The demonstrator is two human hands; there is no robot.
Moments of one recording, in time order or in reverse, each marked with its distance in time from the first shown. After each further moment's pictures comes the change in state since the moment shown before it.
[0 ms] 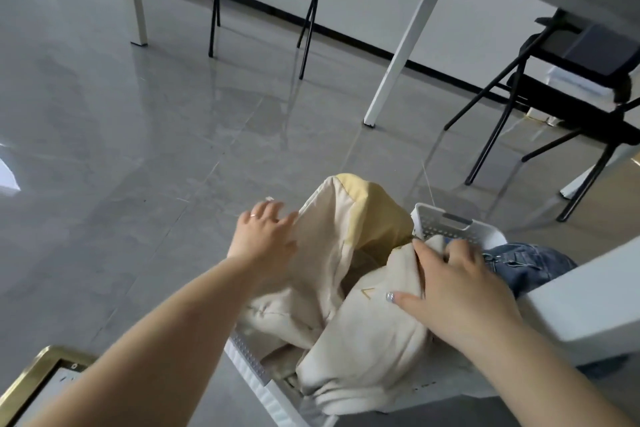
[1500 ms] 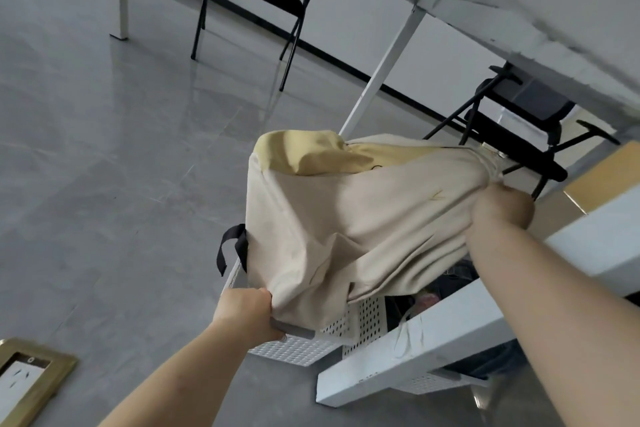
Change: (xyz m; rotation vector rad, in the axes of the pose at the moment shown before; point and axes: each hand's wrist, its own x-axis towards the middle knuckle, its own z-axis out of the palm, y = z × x) left_hand -0.074 0.038 0.037 0.172 -0.349 0.014; right_hand 0.056 0.062 -0.102 1.196 0.704 0.720
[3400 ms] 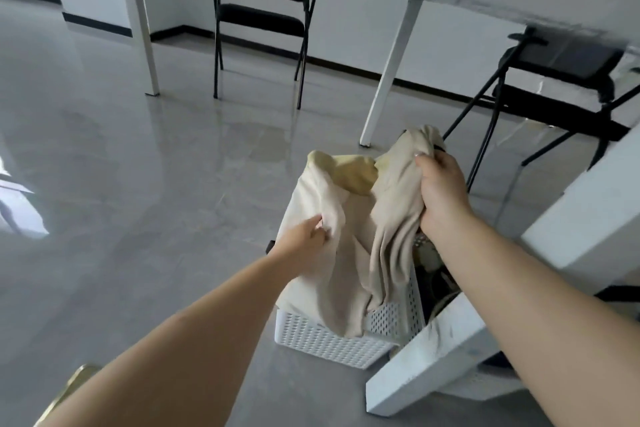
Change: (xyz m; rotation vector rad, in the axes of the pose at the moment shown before) left_hand 0.016 0.034 -0.126 -0.803 0.166 -0.064; right_hand -0.032 0.011 0.039 0.507 -0.535 -0.079
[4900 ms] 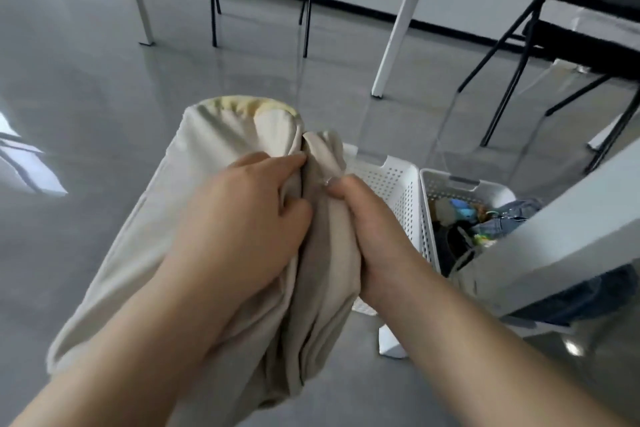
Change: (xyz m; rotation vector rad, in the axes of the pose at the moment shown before) left_hand -0.137 0.046 -0.086 0.382 0.363 0.206; right_hand -0.134 0.024 0.037 0.329 -0.681 0.553
